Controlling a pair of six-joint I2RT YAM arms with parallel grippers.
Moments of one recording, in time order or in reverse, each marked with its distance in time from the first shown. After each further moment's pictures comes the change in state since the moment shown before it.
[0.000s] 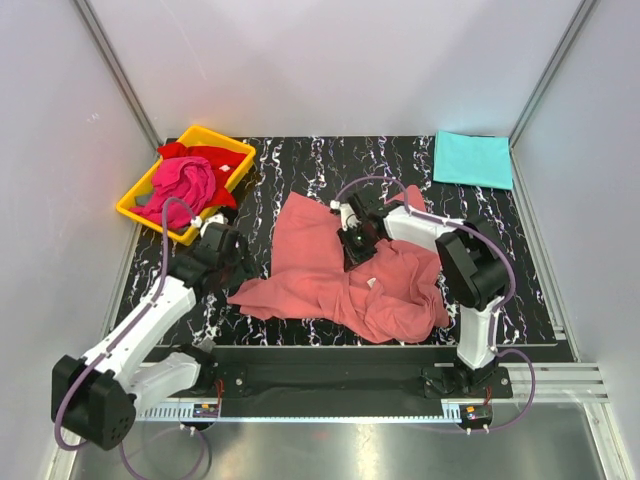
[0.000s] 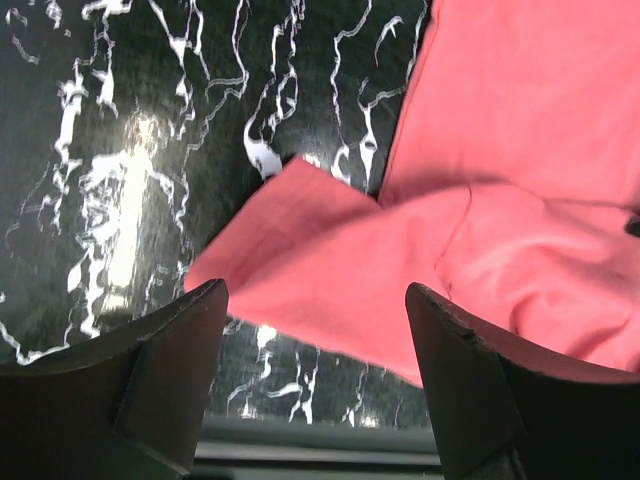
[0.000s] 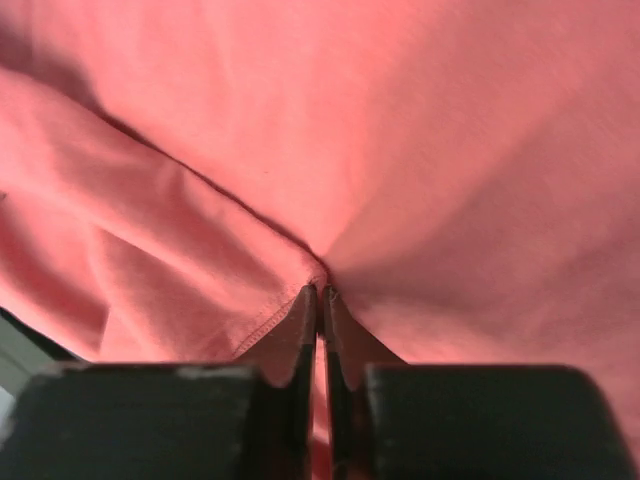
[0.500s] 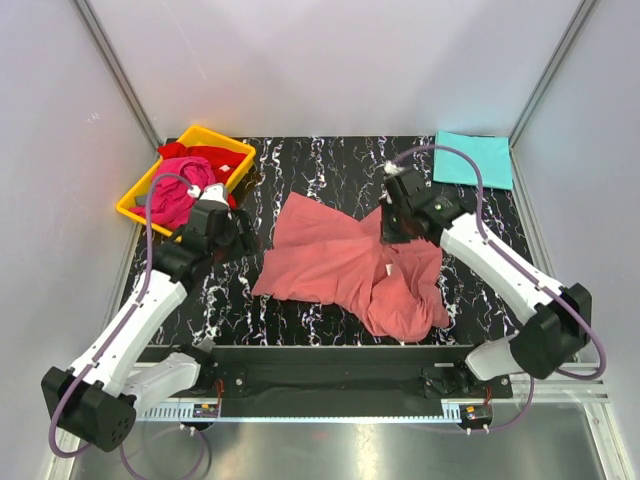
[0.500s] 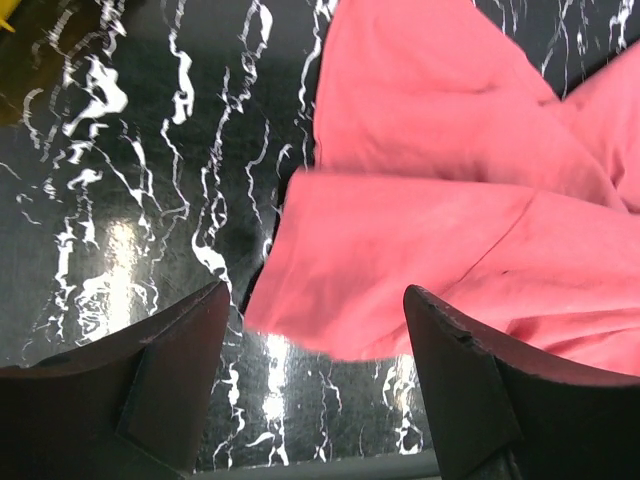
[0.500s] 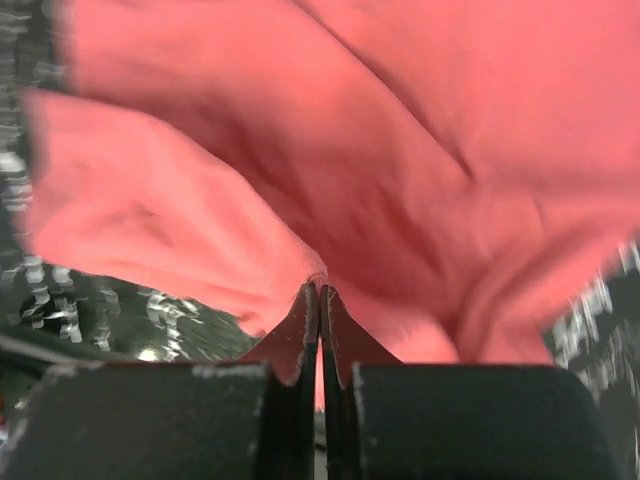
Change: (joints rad) left arm 0.020 0.014 0.194 0.055 0.051 0.161; right arm 0.000 -0.502 0.050 -0.276 0.434 0.325
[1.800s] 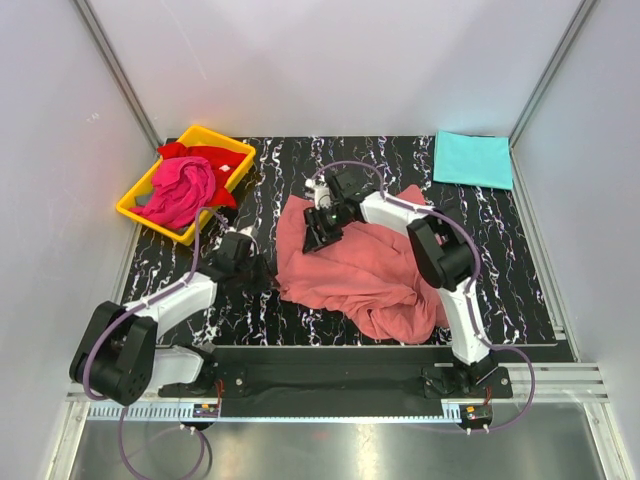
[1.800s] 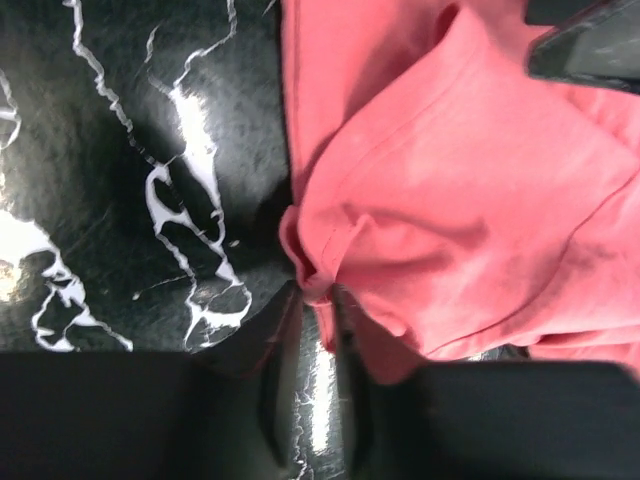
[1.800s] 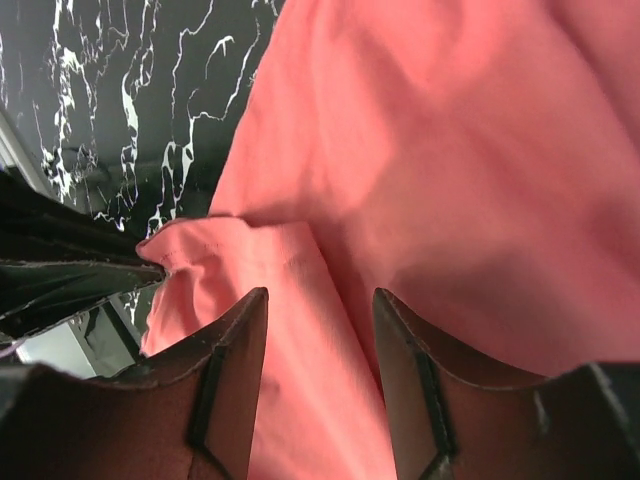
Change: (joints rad) left arm 0.000 0.257 -0.407 0.490 0.347 -0.119; right arm 0.017 0.748 0.278 0.369 -0.689 -0.199
